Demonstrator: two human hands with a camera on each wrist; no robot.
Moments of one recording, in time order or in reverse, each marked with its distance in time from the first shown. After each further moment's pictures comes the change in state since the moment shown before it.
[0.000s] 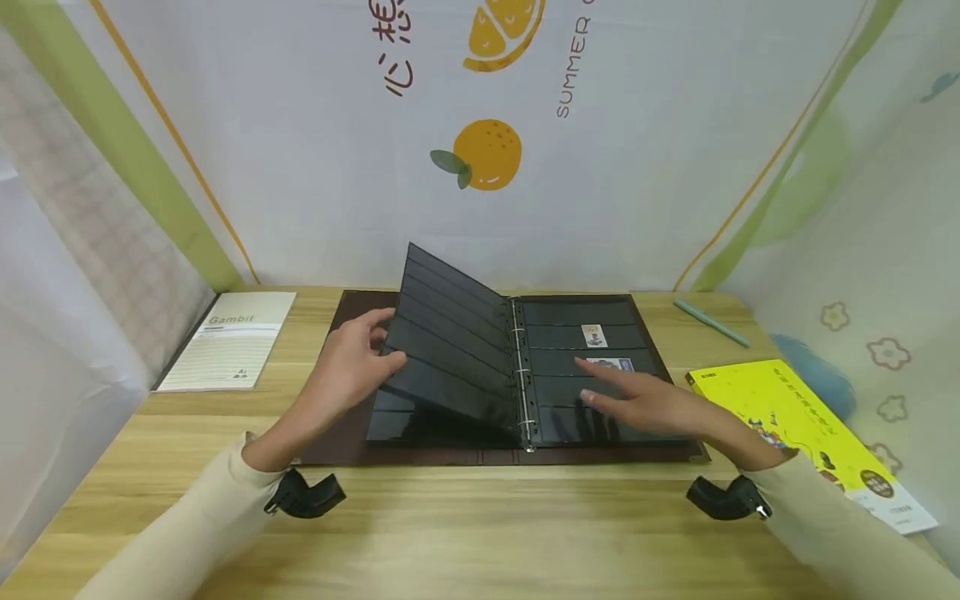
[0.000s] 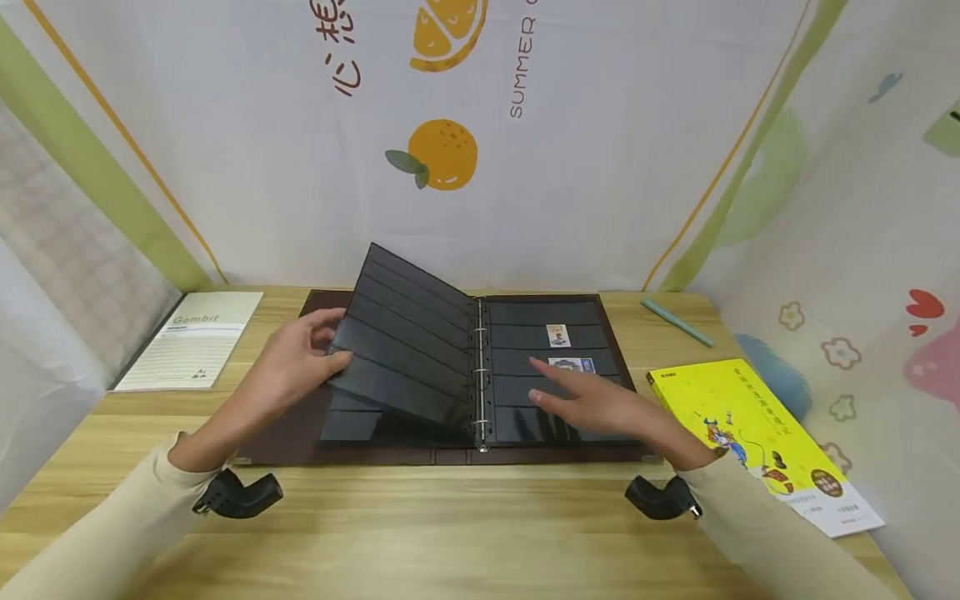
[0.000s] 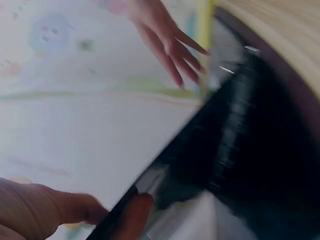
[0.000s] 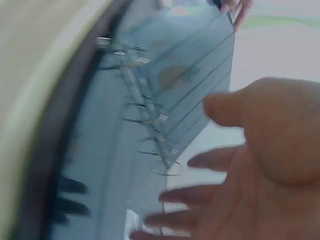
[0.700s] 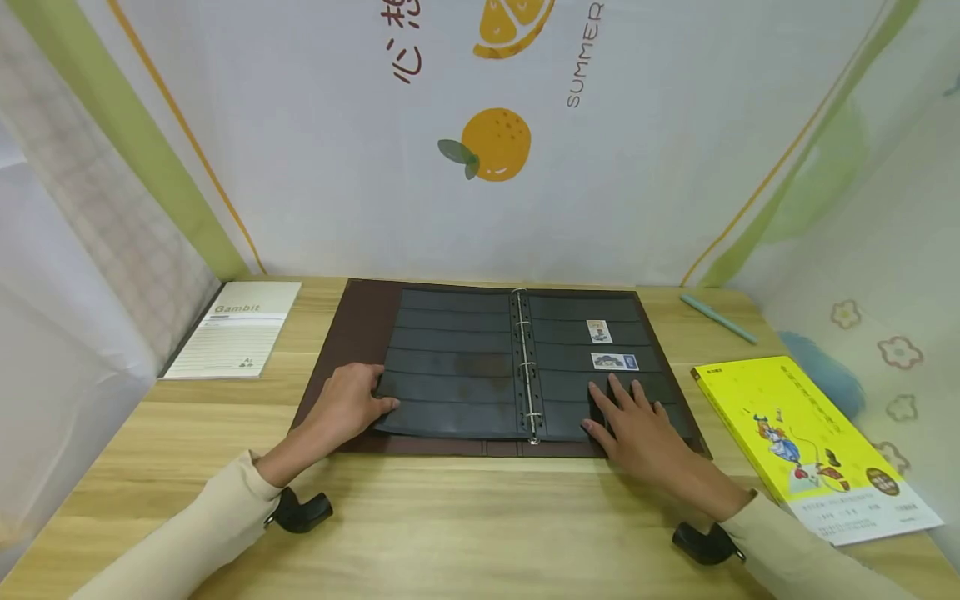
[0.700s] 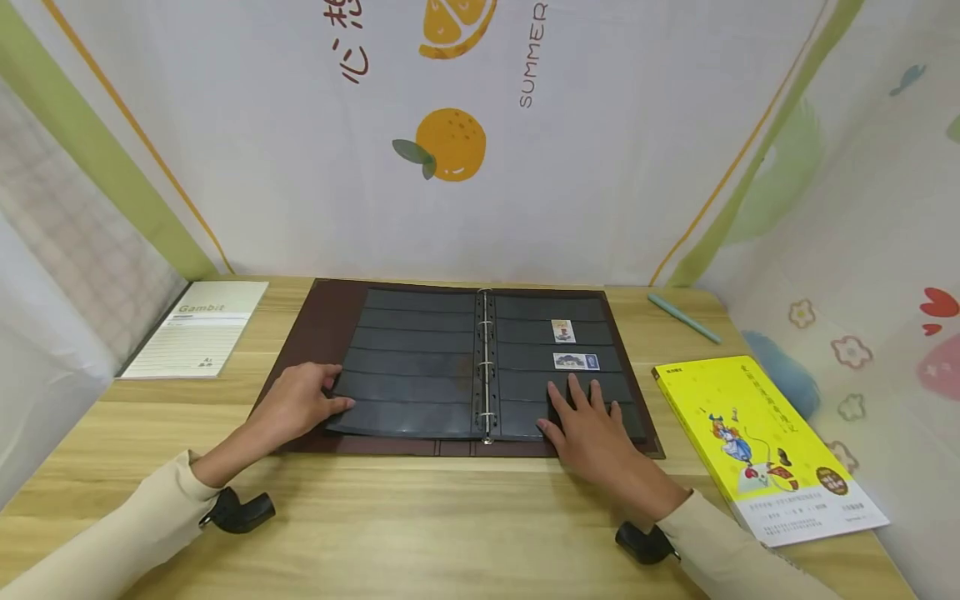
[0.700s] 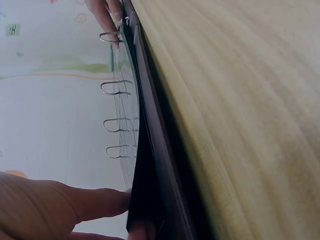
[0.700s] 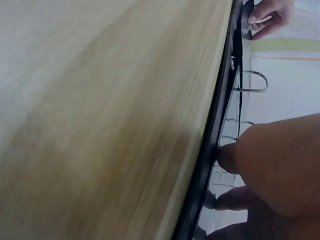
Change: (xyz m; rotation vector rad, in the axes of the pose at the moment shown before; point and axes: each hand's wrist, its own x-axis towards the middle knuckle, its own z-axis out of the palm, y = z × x) left_hand -0.009 -0.070 0.038 0.315 -0.064 -0.003; right_hand 0.002 0.022 0.077 -0.421 0.302 0.156
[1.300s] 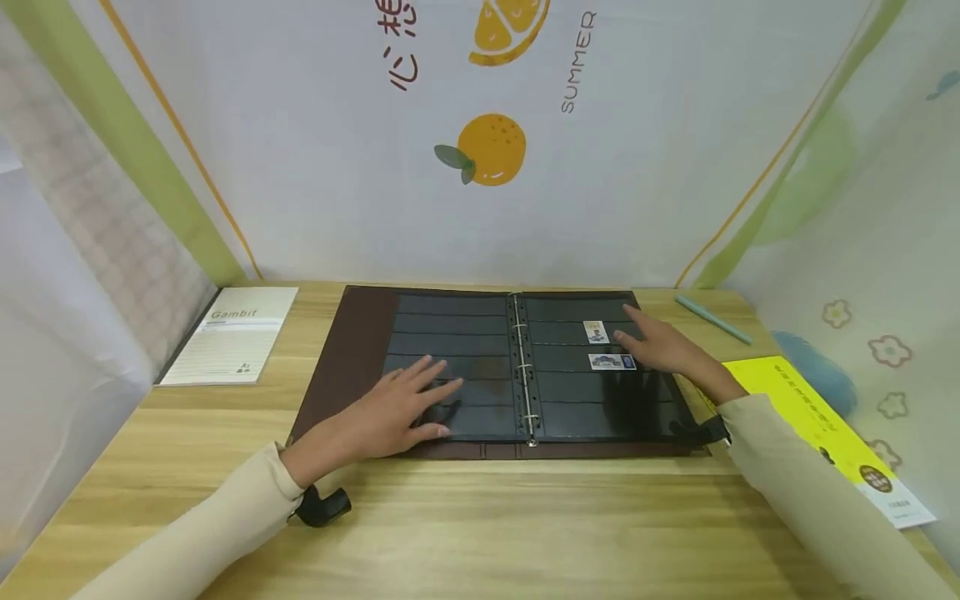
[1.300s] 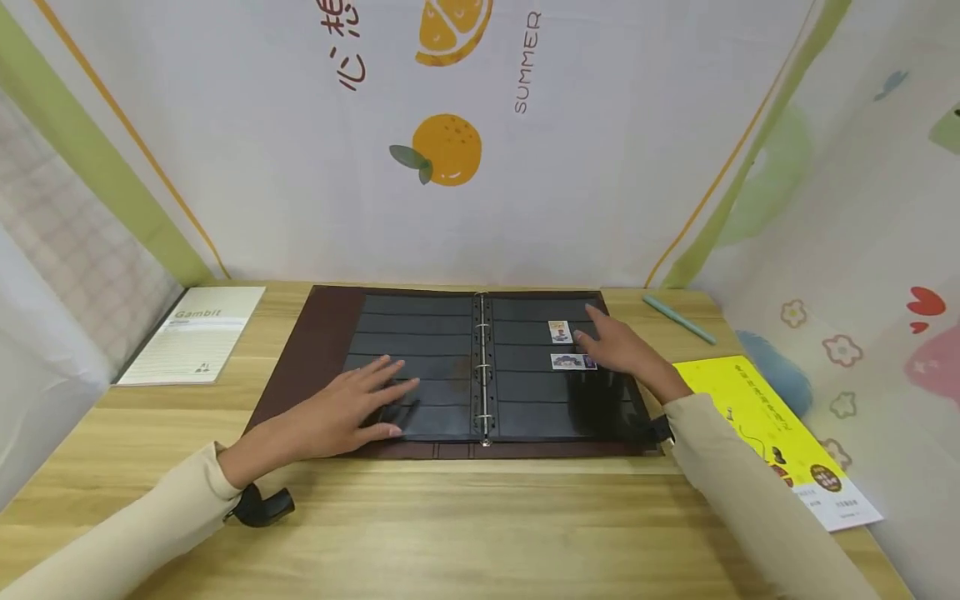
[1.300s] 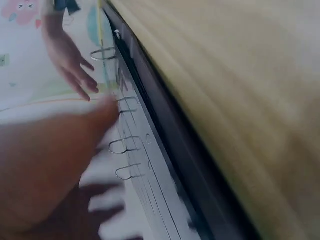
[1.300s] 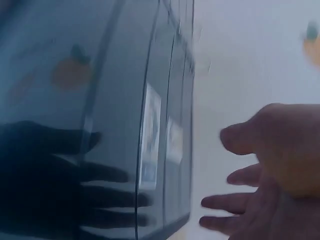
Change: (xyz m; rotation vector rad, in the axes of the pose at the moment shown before) left_hand 0.004 0.019 0.016 0.272 -0.183 0.548; right_hand 0.089 0.076 -0.064 0.273 -0.146 0.026
